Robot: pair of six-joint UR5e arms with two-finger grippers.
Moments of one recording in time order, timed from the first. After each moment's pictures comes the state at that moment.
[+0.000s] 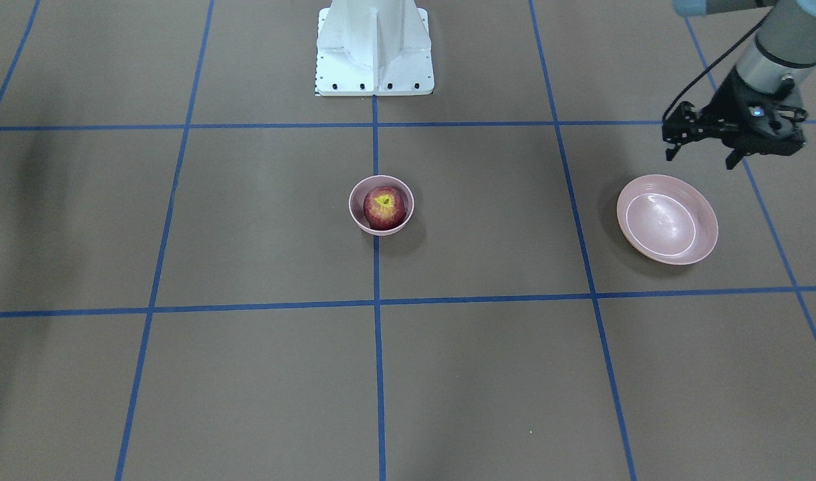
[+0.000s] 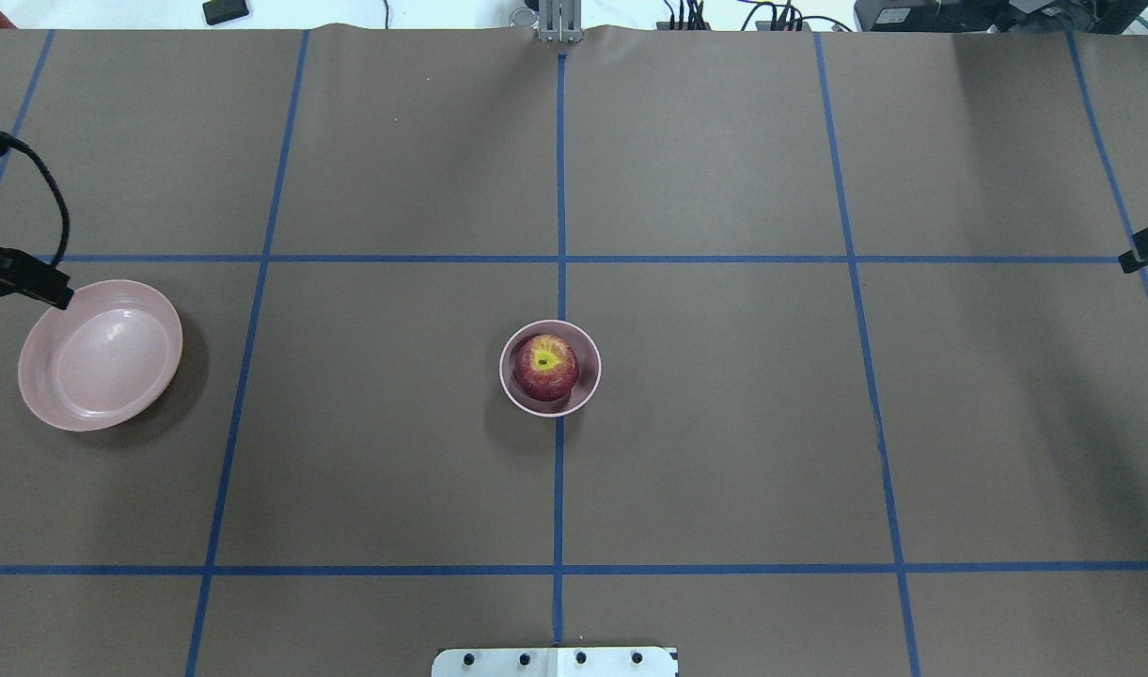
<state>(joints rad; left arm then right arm) -1.11 -1.59 -2.05 -1.54 -2.18 -0.38 1.33 -1.57 1.72 -1.39 2.34 0.34</state>
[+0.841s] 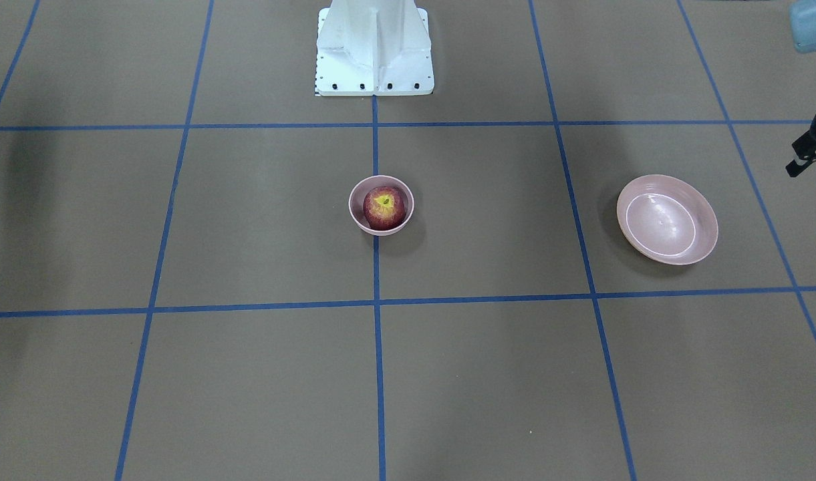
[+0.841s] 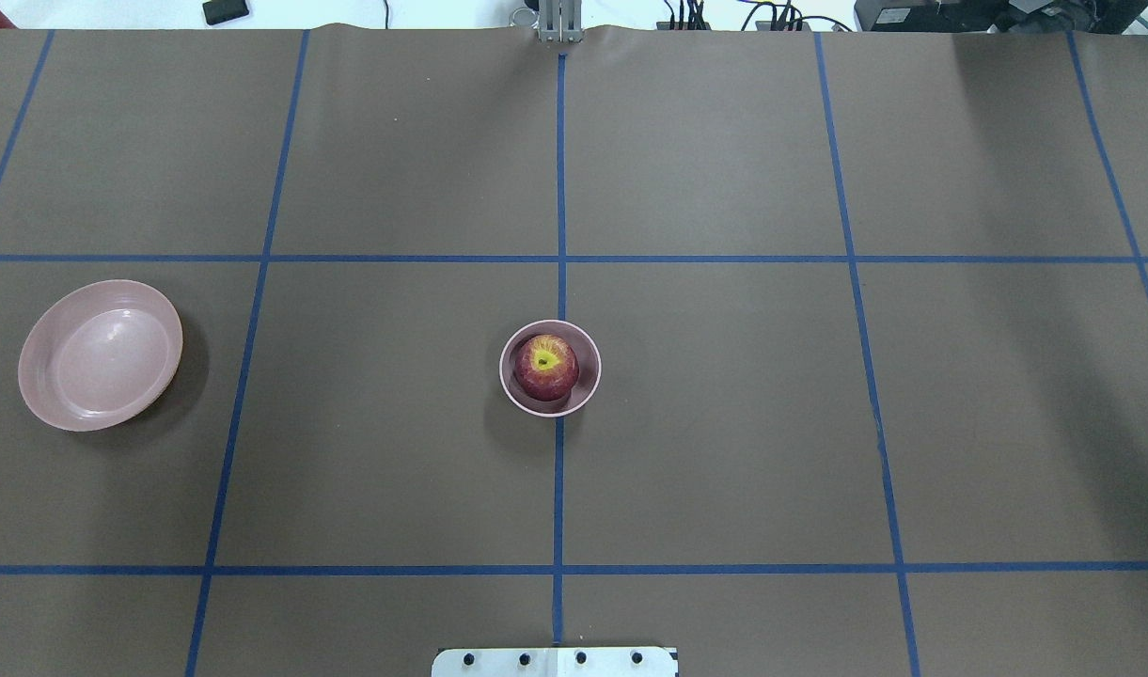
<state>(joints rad) -1.38 -1.50 -1.86 -1.71 -2.32 -0.36 1.39 -1.57 1.71 -1.39 2.34 0.29</state>
